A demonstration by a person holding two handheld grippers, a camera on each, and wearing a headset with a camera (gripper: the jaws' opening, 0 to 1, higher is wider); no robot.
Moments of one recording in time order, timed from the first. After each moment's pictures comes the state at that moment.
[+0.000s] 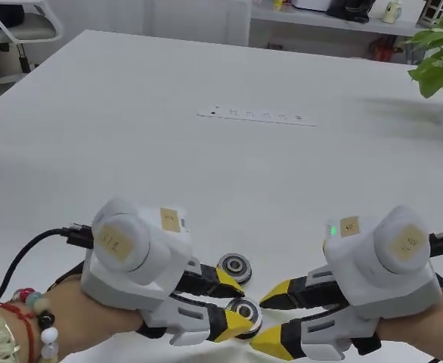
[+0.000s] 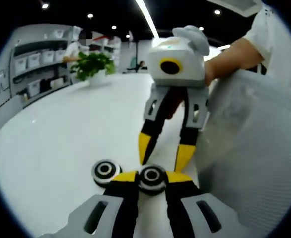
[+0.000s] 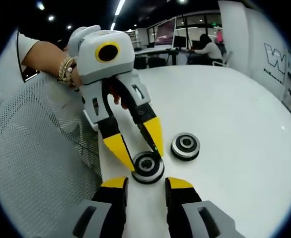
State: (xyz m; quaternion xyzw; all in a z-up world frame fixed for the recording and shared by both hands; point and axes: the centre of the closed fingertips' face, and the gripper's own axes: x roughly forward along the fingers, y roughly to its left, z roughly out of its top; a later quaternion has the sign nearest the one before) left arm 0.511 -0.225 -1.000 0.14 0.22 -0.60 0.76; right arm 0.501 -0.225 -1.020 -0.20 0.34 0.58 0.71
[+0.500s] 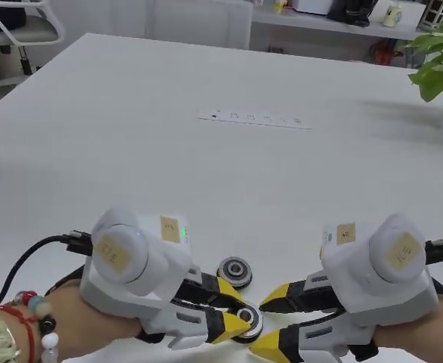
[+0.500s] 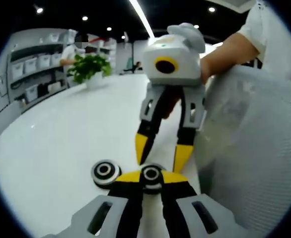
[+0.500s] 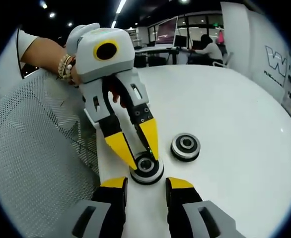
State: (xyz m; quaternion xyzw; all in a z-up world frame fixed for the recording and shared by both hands) left arm 0.510 -0.222 -1.000 0.15 0.21 -0.61 0.75; right arm 0.502 -0.223 -1.022 -0.21 0.34 0.58 0.71
